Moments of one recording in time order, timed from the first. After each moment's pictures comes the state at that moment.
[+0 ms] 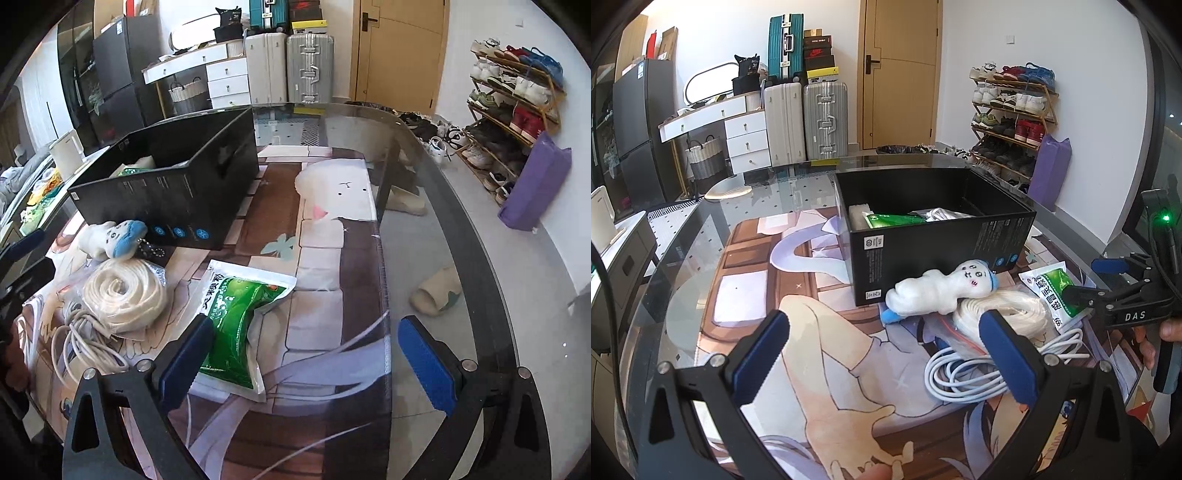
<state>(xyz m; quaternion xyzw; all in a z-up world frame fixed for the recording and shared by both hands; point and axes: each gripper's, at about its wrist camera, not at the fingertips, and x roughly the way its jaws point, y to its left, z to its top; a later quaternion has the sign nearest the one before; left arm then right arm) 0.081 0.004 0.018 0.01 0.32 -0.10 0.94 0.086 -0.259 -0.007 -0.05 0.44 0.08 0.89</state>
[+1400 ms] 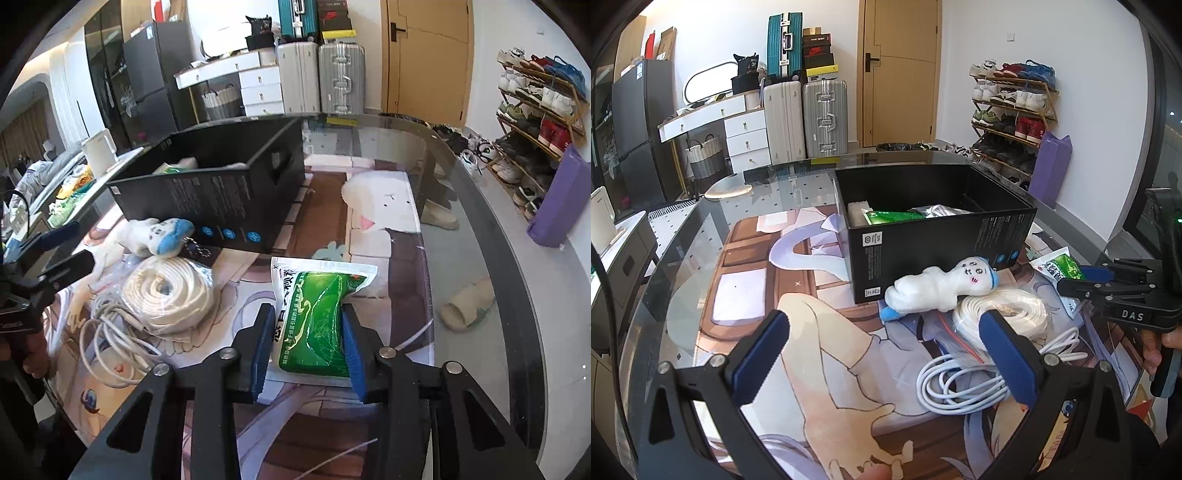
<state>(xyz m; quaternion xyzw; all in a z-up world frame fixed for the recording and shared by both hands) 0.082 0.002 0.014 0.01 0.33 -0.10 0.94 0.075 -0.244 -0.006 -0.04 0.41 0.15 0.90</state>
